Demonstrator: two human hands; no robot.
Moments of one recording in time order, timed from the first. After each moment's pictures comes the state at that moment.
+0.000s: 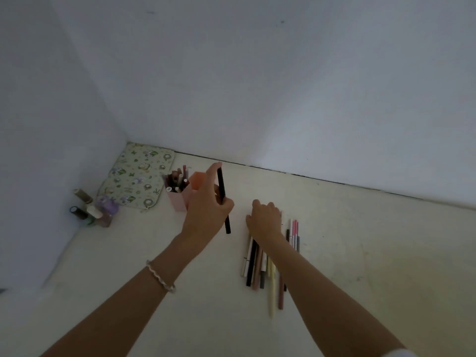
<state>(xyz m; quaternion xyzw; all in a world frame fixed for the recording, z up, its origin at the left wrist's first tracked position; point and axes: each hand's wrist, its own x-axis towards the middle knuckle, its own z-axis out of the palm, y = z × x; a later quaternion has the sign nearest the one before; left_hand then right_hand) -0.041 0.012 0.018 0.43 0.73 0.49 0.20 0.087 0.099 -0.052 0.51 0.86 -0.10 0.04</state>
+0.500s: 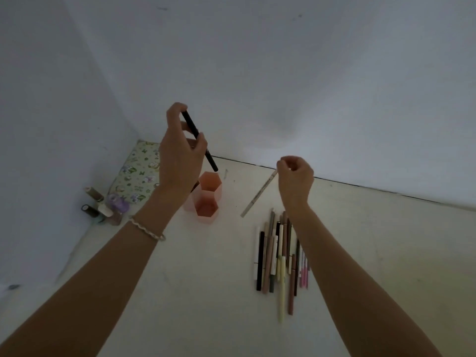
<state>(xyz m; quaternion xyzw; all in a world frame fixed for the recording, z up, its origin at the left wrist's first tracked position) -0.127 0.050 0.071 0.41 0.72 0.56 0.01 0.066 0.150 0.029 0.58 0.57 -0.41 -0.42</state>
